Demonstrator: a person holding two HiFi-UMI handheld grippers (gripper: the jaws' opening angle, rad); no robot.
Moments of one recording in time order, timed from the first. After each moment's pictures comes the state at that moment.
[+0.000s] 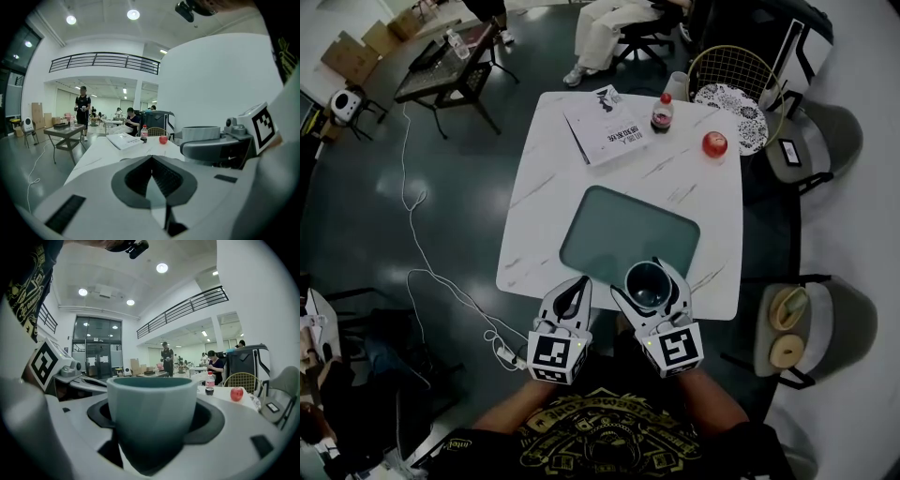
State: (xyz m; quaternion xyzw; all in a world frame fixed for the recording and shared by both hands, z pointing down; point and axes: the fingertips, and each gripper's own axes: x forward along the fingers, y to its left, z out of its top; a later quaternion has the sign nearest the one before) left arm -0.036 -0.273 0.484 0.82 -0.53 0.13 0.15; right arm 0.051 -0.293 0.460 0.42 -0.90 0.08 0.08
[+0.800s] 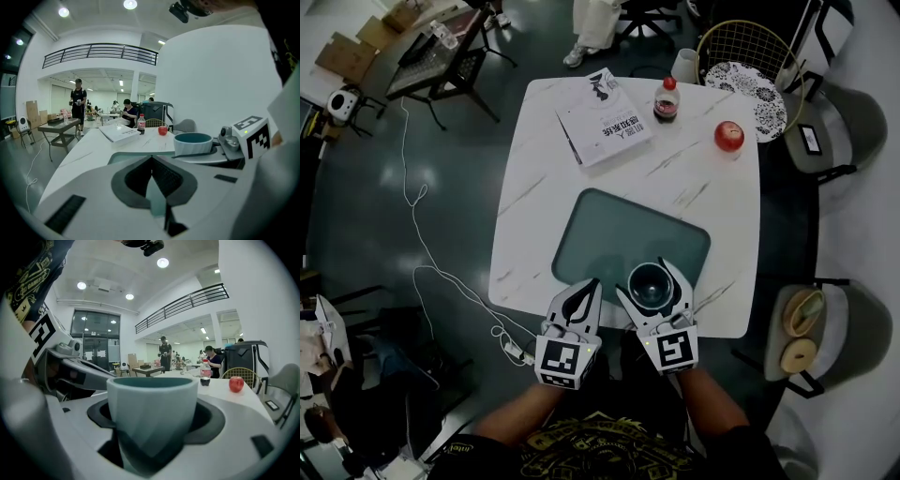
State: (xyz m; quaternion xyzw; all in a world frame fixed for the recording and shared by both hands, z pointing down) left arm -0.006 -0.323 0.538 0.82 -0.51 0.17 0.17; right arm 0.064 -0.343 0.543 0.41 -0.90 0.07 0.11
